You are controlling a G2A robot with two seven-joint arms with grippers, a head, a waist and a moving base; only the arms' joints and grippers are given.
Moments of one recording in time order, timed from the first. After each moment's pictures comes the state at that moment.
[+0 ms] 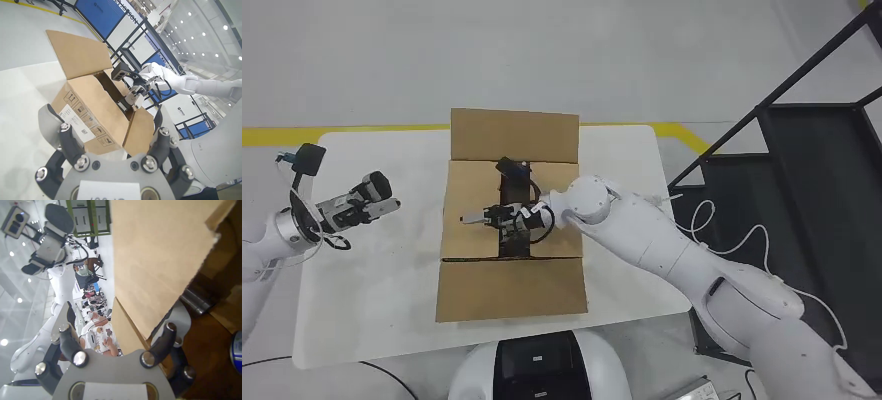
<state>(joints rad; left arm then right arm) 1.06 -0.66 -1.19 -1.29 -0.27 -0.94 -0.78 -0.62 -1.33 0.49 -1.11 0.48 -0.13 0.82</state>
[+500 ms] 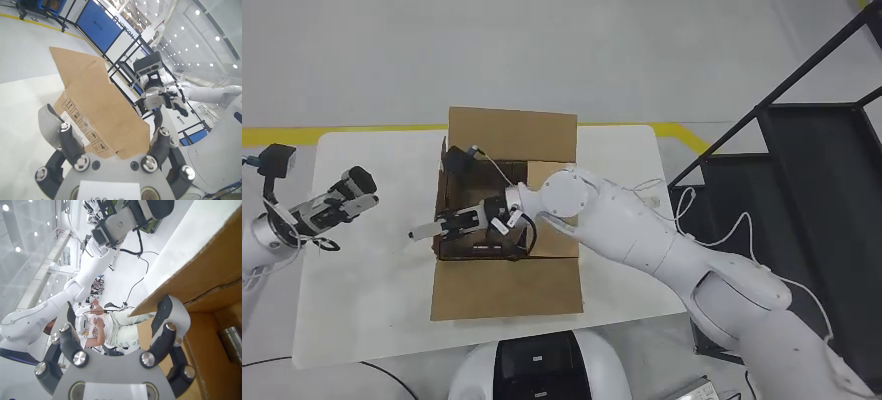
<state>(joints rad) 1.16 -0.64 -1.31 -1.31 -0.33 -0.99 -0.72 -0.52 -1.44 0.43 -1.17 0.40 -0.28 0.79</state>
